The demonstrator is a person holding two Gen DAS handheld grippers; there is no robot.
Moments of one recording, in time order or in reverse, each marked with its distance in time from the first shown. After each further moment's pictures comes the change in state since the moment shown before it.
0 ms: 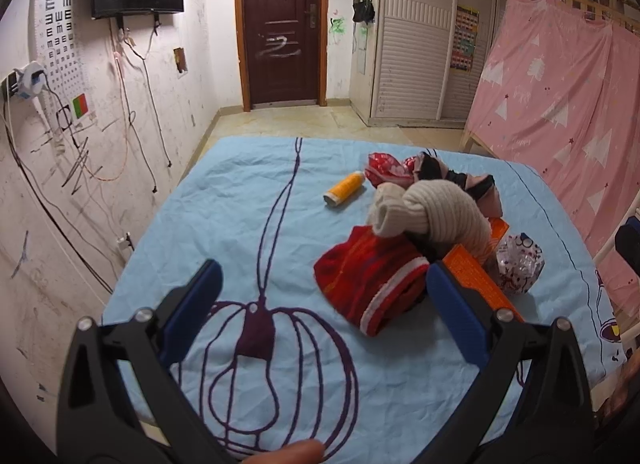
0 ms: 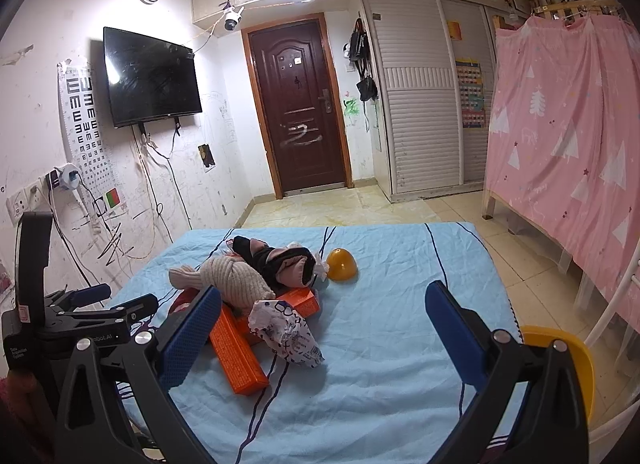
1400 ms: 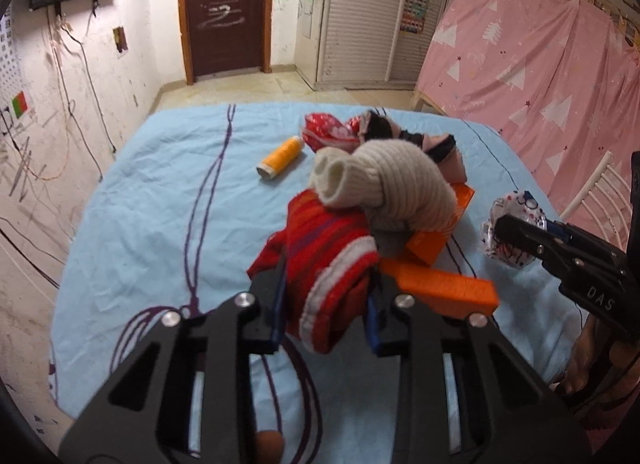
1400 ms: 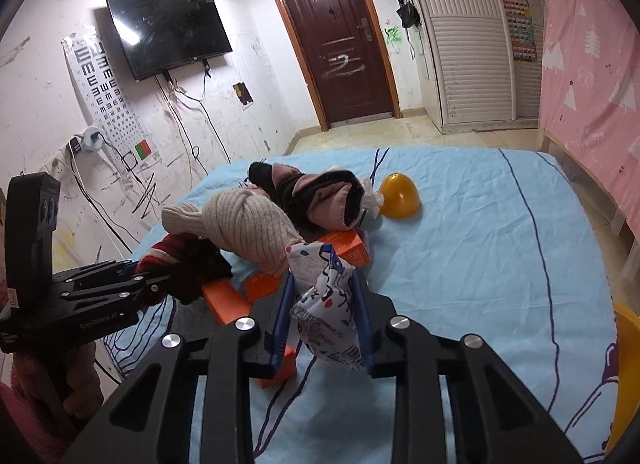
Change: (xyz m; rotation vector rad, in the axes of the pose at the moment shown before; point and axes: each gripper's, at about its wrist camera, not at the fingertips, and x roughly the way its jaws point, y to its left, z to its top) left arm 0.027 -0.023 0.006 0.089 0.133 -0.184; right arm 0.075 -0.004 -0.019 0.026 0.254 0.193
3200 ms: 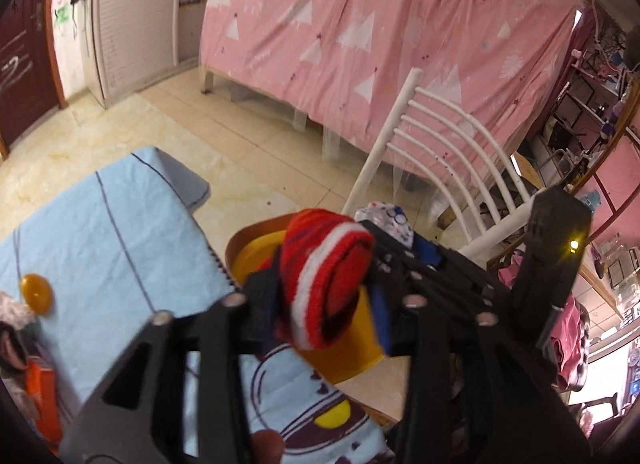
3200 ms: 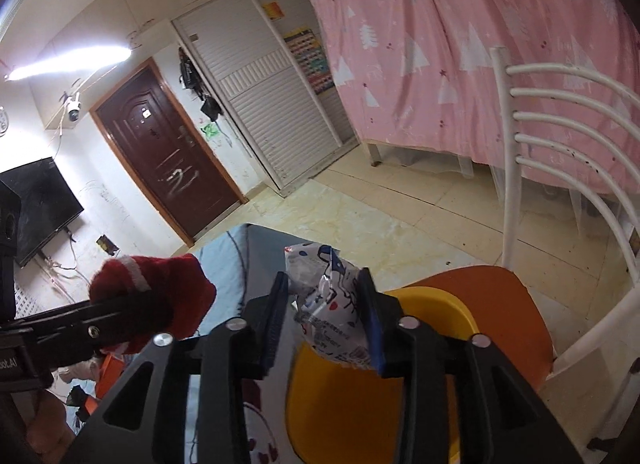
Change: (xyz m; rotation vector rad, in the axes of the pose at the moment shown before) left arm 0.050 -0.334 0.063 0.392 0.170 -0.570; right arm -0.159 -0.233 -0.061 0.529 -0.310 -0.412
